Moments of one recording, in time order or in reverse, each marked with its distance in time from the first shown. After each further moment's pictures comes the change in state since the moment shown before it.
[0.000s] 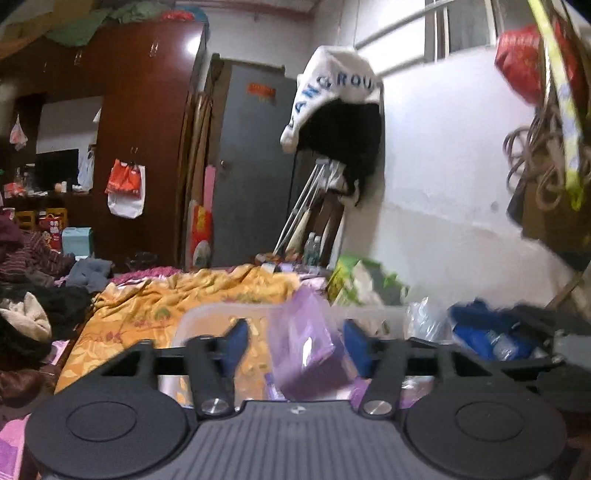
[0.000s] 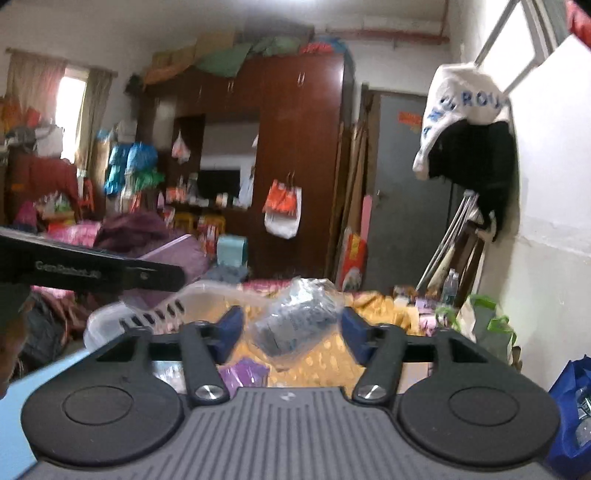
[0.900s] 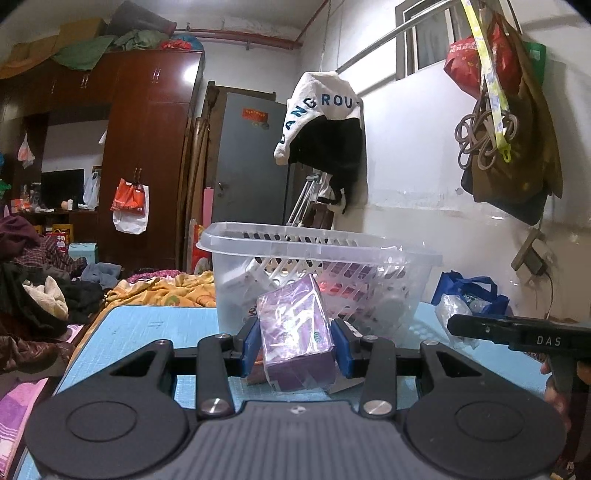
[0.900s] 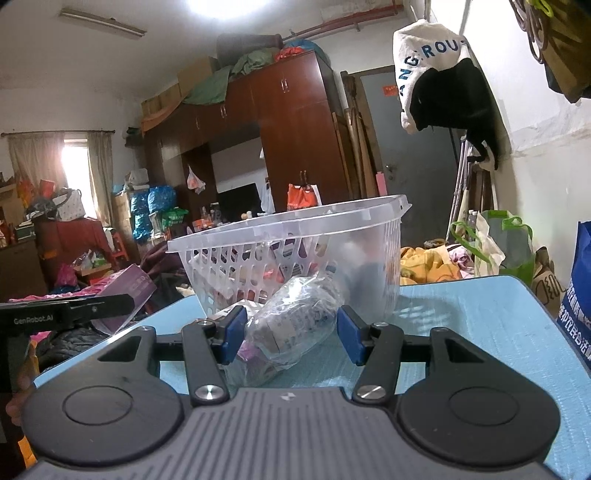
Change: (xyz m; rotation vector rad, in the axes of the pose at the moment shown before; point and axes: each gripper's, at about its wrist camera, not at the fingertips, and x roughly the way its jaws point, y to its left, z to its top) left arm -0.135 0.002 -0.144 0.024 -0.116 -0.033; right arm -0.111 -0.014 -0.132 0.277 -0.065 0.140
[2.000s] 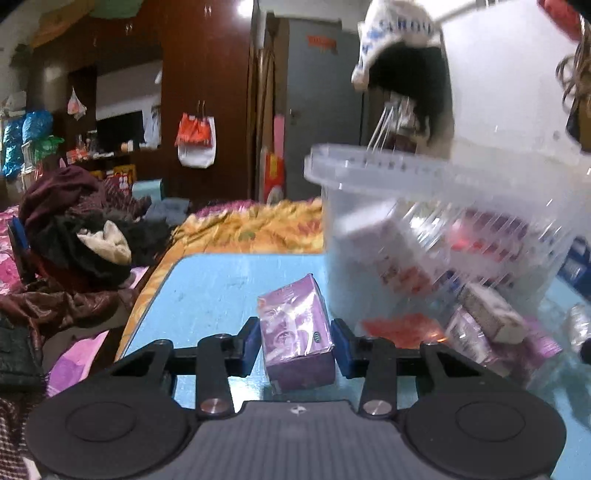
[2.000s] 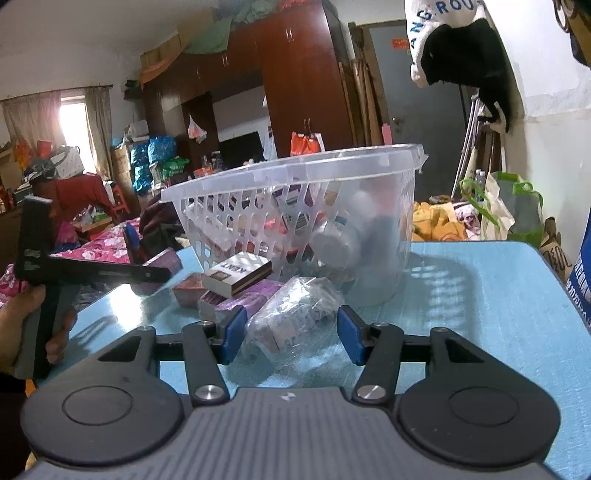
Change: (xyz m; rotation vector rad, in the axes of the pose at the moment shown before) left arm 0.076 0.052 0.014 -0.033 0.241 0.245; right arm 0.022 0.003 -0.004 -0.020 0.174 0.002
